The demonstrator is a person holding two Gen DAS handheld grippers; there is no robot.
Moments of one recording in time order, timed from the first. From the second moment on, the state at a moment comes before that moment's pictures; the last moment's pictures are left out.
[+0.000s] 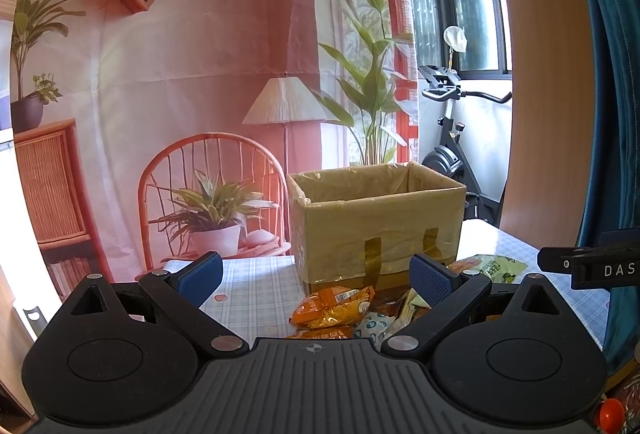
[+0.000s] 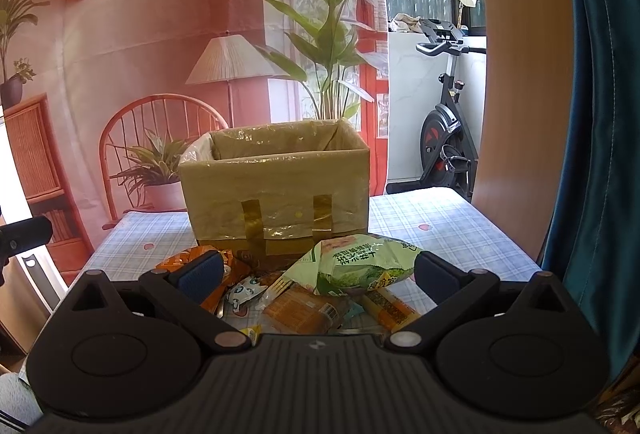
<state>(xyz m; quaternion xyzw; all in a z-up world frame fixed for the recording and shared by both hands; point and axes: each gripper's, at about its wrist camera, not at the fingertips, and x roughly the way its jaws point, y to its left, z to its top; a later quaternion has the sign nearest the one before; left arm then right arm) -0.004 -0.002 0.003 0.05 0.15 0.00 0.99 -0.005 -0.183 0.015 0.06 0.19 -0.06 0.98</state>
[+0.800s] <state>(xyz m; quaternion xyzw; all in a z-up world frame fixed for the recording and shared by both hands) -0.002 -0.001 0.005 0.05 0.16 0.00 0.99 -0.005 -0.182 0.014 0.06 0.19 -0.06 0.98</state>
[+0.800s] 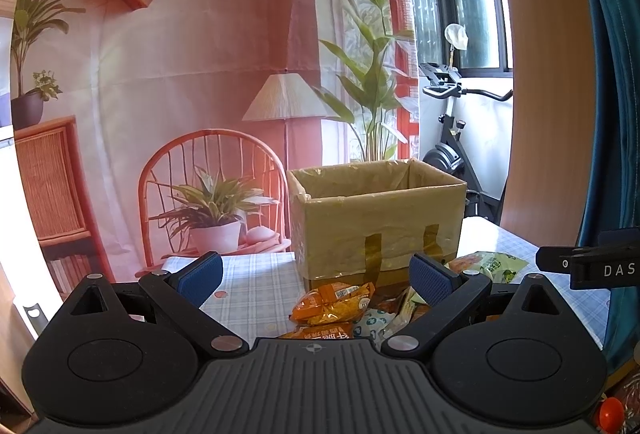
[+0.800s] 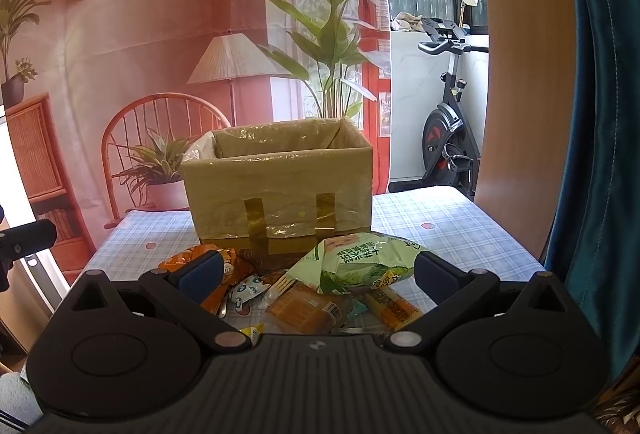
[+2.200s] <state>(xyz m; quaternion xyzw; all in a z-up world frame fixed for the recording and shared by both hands) 0.076 0.048 -0.104 -0.01 0.35 -0.03 0.94 0.078 -0.158 -0.086 0.08 0.30 0.06 0.95</state>
